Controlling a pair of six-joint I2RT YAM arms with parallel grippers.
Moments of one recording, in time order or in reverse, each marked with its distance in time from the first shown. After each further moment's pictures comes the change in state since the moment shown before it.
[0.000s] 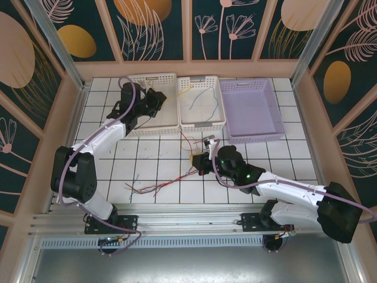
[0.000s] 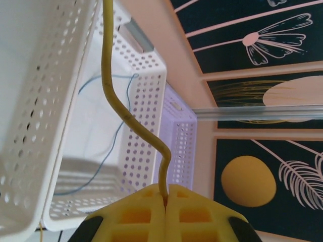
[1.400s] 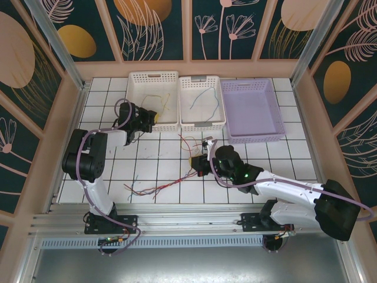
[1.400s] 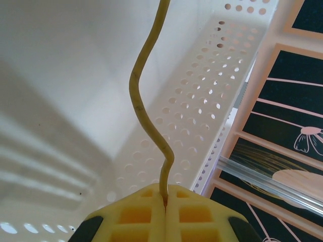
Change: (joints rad) left arm 0.128 0.239 -0.217 0.336 0.037 -0.318; right arm 0.008 0.030 0.010 -0.022 -0.018 0.016
